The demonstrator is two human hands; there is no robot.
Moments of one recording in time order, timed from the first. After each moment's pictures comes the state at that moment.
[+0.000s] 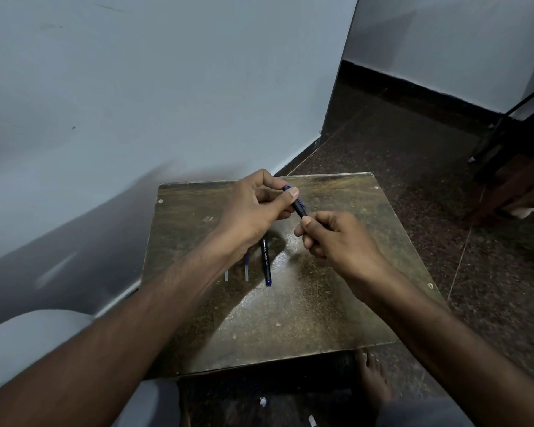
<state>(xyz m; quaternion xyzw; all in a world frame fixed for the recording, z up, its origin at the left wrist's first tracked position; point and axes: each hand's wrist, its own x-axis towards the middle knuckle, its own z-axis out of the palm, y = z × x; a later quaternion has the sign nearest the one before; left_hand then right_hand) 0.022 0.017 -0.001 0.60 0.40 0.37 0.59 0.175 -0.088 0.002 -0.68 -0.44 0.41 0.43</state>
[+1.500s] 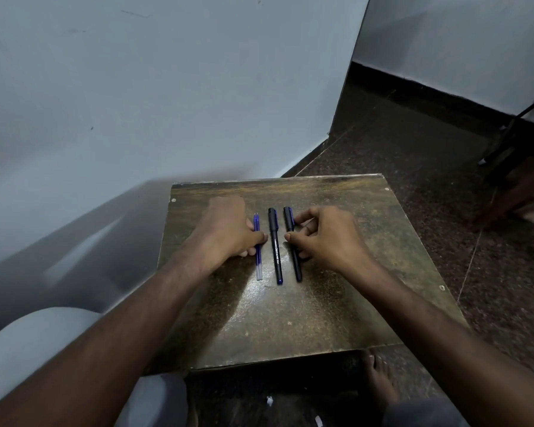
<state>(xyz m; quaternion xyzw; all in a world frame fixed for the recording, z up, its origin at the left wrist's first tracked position) -0.025 0.023 0.007 0.74 0.59 0.05 0.32 0.157 -0.055 -0.006 -0.75 -0.52 0.29 0.29</state>
